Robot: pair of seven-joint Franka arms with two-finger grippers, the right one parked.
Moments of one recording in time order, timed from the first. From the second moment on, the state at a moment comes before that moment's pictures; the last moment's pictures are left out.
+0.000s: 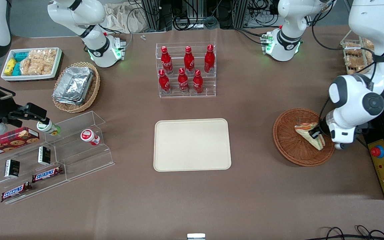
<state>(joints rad) 0.20 0.25 -0.13 -2.16 0.00 2.37 -0.60</state>
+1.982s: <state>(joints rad) -0.40 0.67 -0.28 -1.59 0.00 2.17 -0.56</state>
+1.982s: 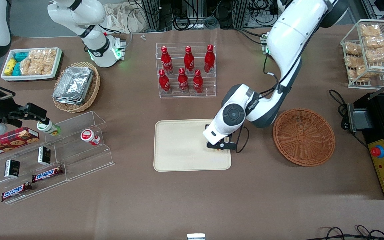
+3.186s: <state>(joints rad) -0.35 0.59 -0.26 -1.53 0.03 2.04 -0.64</state>
